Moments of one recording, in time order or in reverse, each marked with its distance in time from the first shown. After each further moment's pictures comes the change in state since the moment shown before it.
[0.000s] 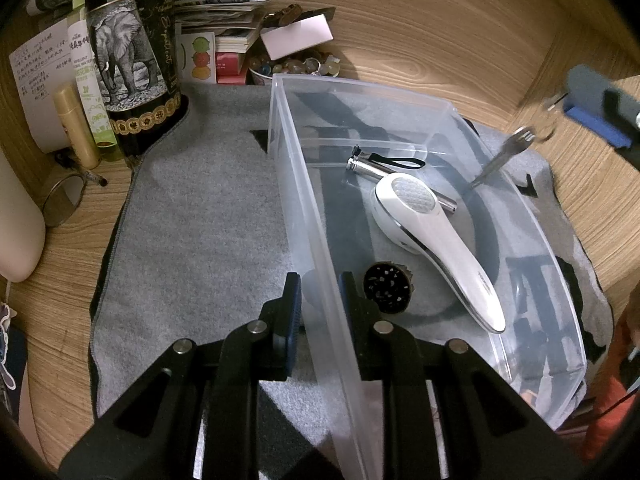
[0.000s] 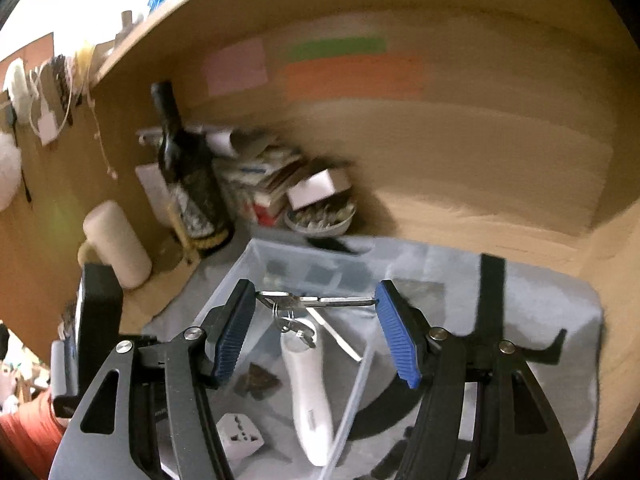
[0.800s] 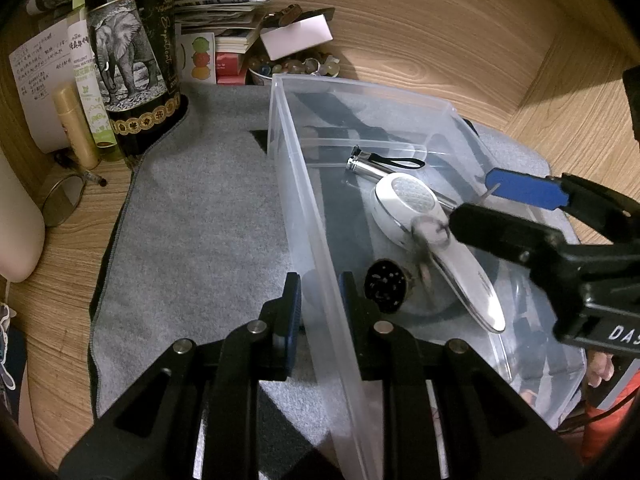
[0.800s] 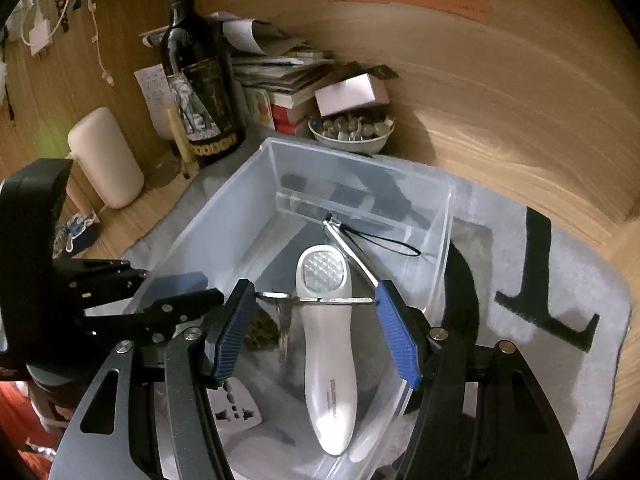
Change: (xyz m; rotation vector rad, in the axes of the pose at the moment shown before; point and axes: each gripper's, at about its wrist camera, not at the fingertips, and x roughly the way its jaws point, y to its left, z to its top) left arm 0.000 0.000 0.000 0.000 0.000 0.000; right arm 0.056 0.016 -0.031 -0.093 0.233 0.012
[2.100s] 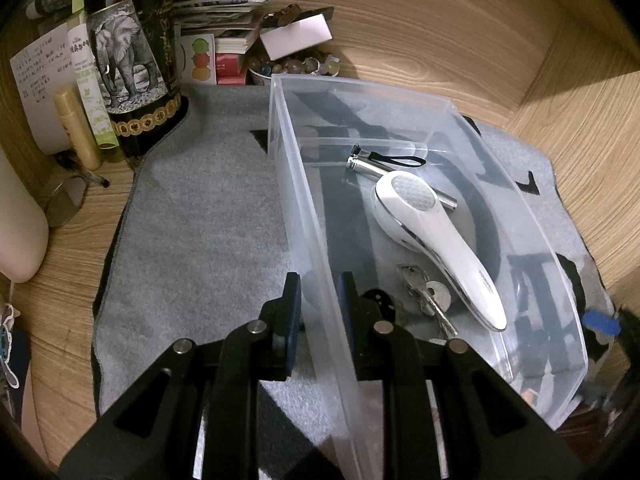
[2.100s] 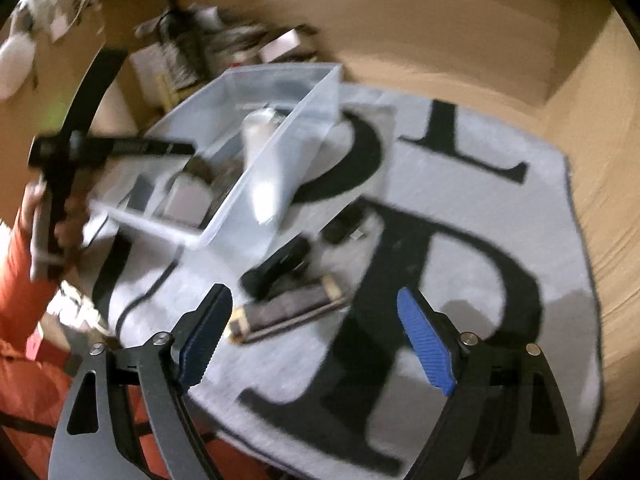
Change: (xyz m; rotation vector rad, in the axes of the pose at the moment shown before) left arm -0.001 -0.005 0.000 0.004 0.001 0.015; right arm -0.078 -0.031 -0.142 0.096 0.030 -0.055
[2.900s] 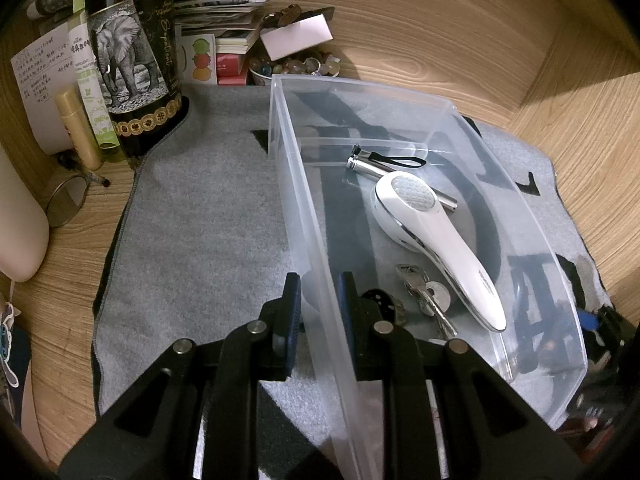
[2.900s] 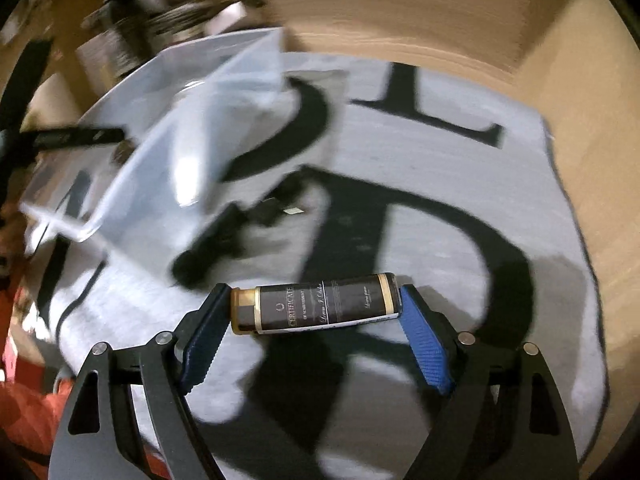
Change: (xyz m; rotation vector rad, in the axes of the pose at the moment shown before) left arm 0.000 0.000 0.000 0.000 0.000 0.000; right arm 0.020 -0.042 -0.001 0.113 0.051 -0.143
